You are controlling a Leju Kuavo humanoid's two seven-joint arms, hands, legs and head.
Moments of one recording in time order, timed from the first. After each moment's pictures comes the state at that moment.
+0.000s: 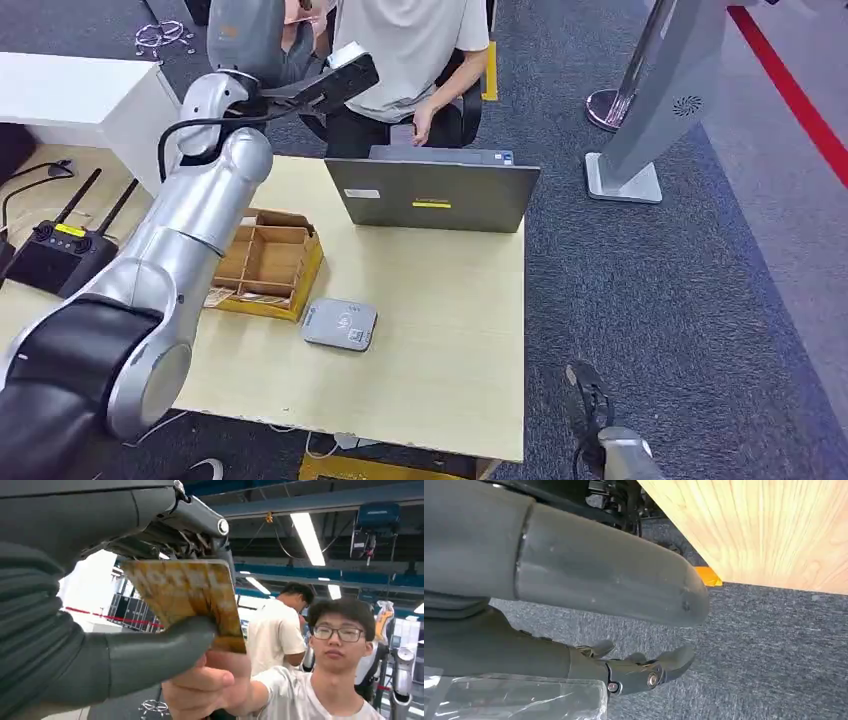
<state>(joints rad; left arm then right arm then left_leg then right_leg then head) -1.15 -0.05 -0.30 -0.66 -1.00 0.35 -0.15 -0.53 0.06 -0.86 -0.22 0.99 0.06 0.35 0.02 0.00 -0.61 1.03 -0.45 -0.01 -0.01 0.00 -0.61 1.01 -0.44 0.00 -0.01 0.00</state>
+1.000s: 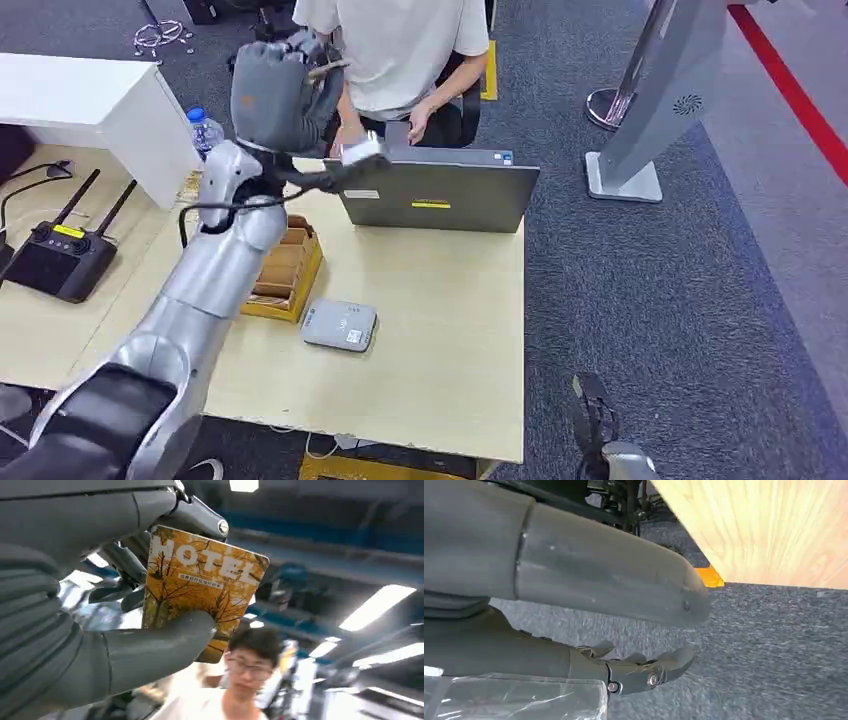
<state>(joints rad) -0.80 0.00 -0.42 -1.09 -0.85 0.46 -0.40 -0.48 0.03 -0.89 -0.22 0.95 0.04 0.29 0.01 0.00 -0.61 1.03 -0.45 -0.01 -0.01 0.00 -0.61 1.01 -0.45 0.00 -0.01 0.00</state>
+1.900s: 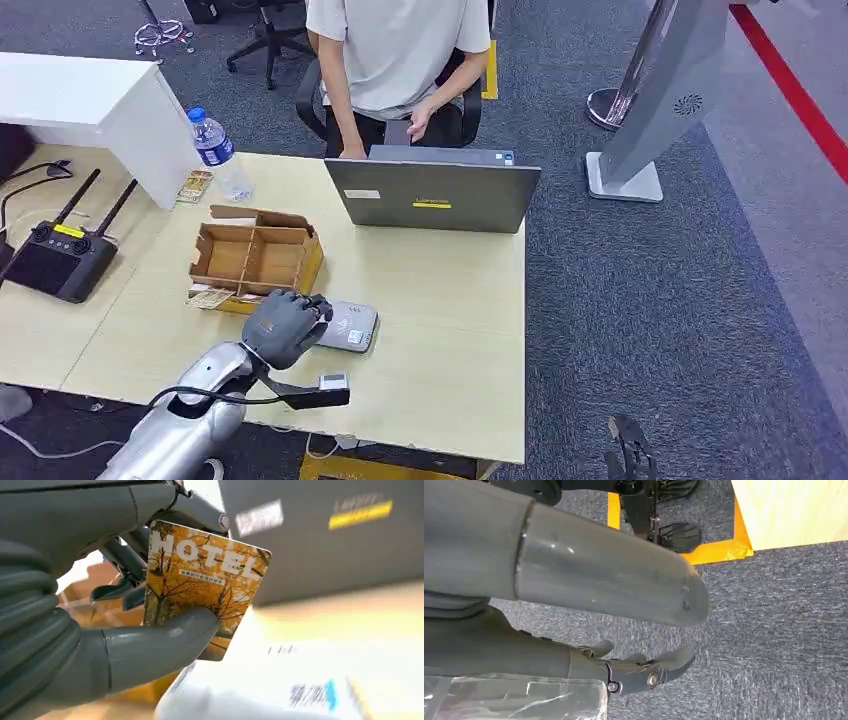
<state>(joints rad) -0.27 0.29 -0.55 -1.15 -0.95 0.24 -0.33 -0.38 -0.05 -0.96 -0.22 0.93 0.06 0.25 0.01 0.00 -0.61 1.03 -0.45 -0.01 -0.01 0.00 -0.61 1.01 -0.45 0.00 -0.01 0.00</state>
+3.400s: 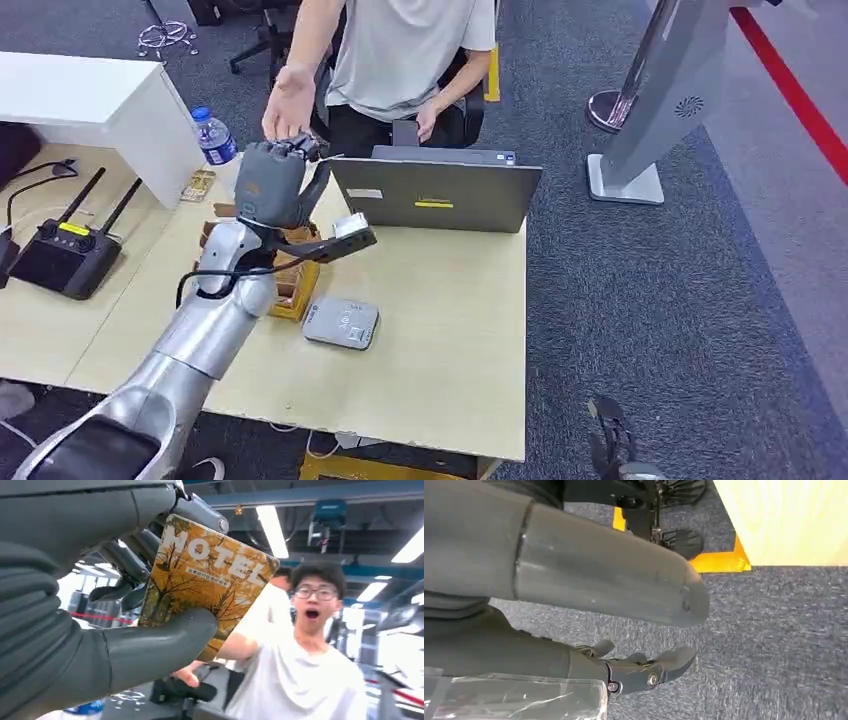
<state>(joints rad) -0.71 0.09 -0.44 -1.00 -0.89 0.47 -0.21 -0.45 -0.01 -0.95 -0.22 1.02 0.07 0.31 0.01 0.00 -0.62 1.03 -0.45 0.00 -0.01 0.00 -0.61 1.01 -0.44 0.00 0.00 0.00</state>
